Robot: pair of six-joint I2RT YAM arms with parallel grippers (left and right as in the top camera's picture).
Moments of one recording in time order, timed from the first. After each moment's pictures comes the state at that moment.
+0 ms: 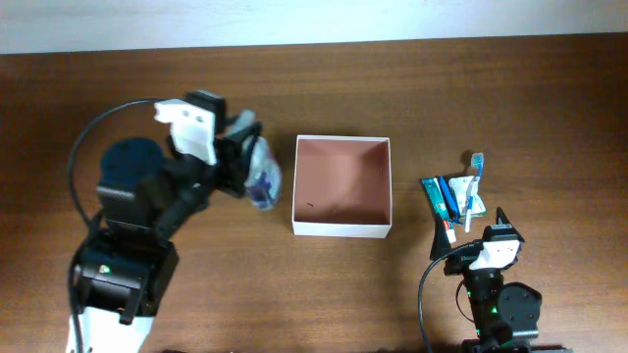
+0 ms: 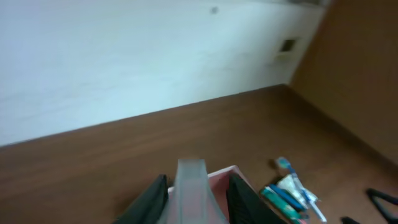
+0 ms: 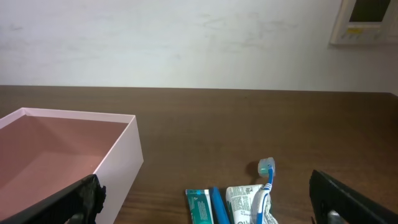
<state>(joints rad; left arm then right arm) -0.26 1.03 1.14 -0.36 0.32 -0.13 0.01 0.01 0.01 -0.07 -0.03 -0.01</state>
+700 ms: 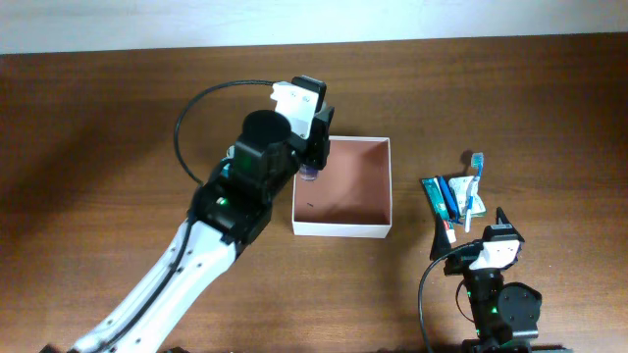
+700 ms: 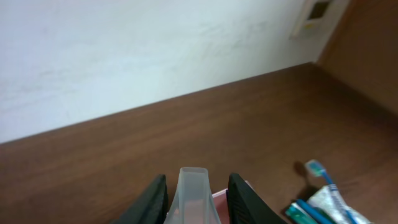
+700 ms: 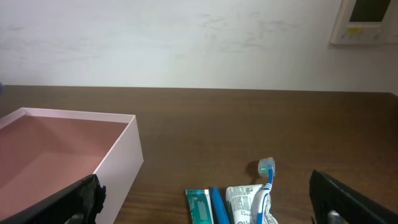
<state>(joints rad) -0.57 1.40 1.14 -0.04 -0.03 -0.13 0.01 0.01 0.01 -0.07 -0.03 -0.01</state>
